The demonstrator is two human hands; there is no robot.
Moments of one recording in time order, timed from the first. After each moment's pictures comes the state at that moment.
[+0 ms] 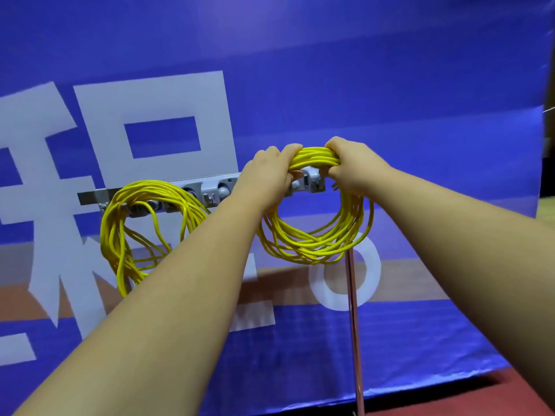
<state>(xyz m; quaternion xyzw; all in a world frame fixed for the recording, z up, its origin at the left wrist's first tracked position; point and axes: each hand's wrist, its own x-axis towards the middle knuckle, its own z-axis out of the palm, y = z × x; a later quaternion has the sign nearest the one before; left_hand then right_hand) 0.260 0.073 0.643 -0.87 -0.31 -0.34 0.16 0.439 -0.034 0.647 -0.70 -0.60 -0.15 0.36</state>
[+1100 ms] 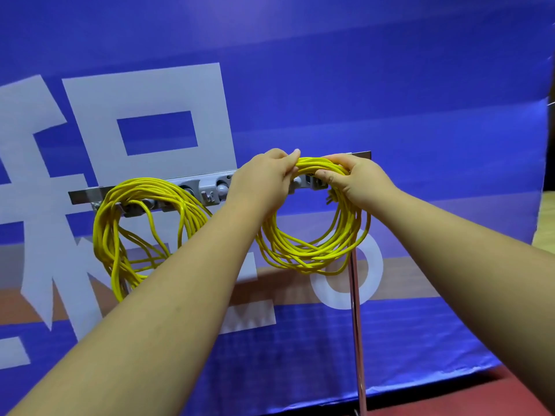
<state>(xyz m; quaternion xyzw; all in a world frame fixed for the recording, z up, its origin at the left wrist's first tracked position) 0.243 0.069 0.630 -0.86 -0.29 -0.35 0.21 0.451 -0.019 0.601 -0.61 -0.59 -0.01 0.52</state>
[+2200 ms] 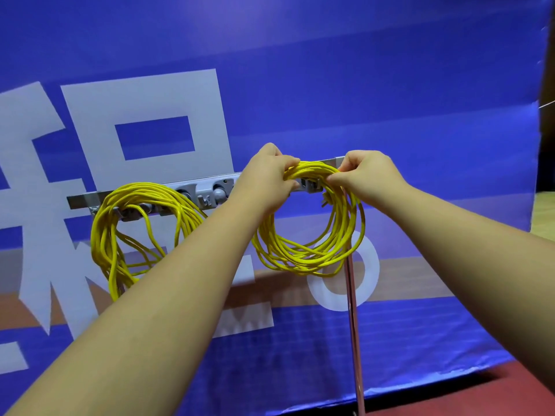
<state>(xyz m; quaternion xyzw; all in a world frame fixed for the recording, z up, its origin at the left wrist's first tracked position) 0.249 0.043 0.645 -0.88 -0.30 -0.37 0.07 0.456 -0.044 0.616 -0.67 -0.53 -0.06 0.51</state>
